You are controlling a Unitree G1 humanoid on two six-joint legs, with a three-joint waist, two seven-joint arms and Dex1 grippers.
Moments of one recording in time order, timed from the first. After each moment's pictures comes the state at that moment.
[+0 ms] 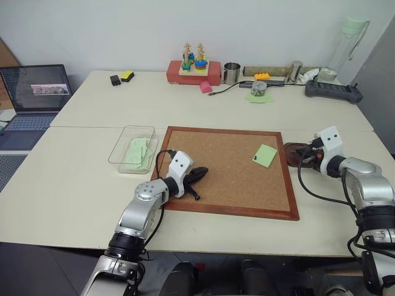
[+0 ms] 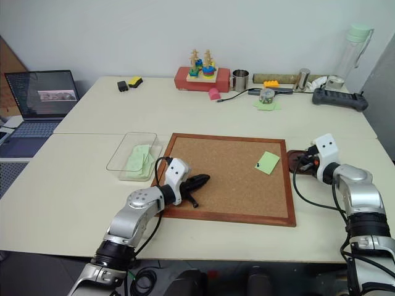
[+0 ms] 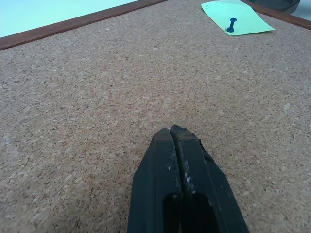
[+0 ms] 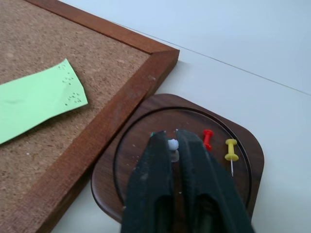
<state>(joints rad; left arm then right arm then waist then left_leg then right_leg) -0.34 0.29 -0.15 0.13 -0.14 0.31 -0.69 -0.52 -0.66 -0.10 0.42 0.17 0.40 0.67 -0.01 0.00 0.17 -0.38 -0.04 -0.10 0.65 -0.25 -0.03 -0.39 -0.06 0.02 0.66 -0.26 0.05</state>
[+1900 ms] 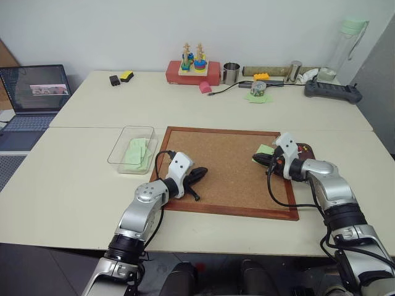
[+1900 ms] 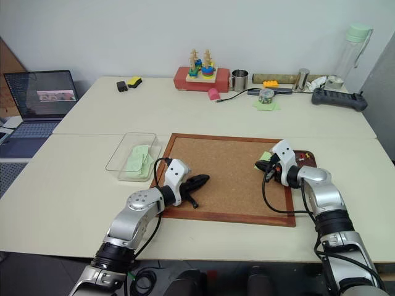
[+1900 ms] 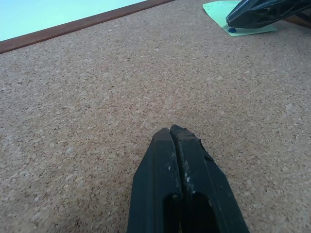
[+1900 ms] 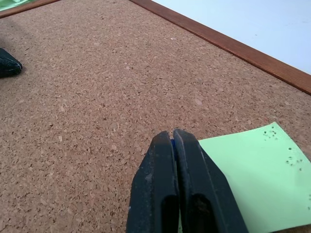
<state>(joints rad) -0.31 0.29 -0.15 0.11 -0.14 0.30 -0.67 -0.57 -0.49 0.06 0.42 0.18 0.25 0.87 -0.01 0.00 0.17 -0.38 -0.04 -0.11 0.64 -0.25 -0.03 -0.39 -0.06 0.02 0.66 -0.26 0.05</state>
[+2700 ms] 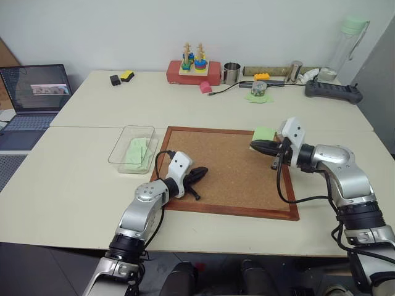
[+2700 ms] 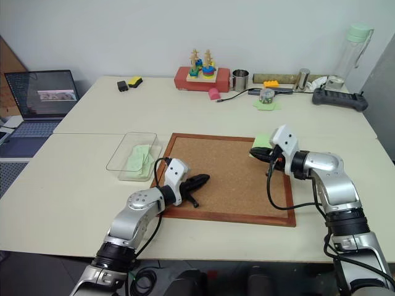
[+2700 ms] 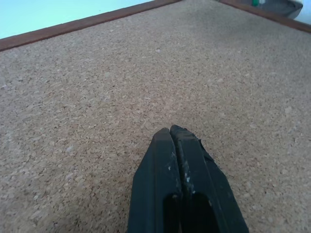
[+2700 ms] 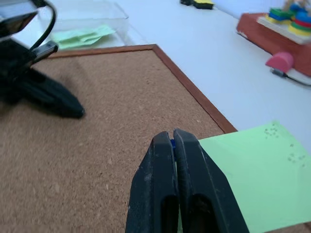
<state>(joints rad) -0.34 0.28 -0.12 0.09 -0.19 0.37 -0.68 -0.55 -0.61 0.09 0.08 0.18 0.21 0.98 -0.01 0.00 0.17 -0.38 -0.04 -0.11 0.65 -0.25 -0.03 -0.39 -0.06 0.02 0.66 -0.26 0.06</state>
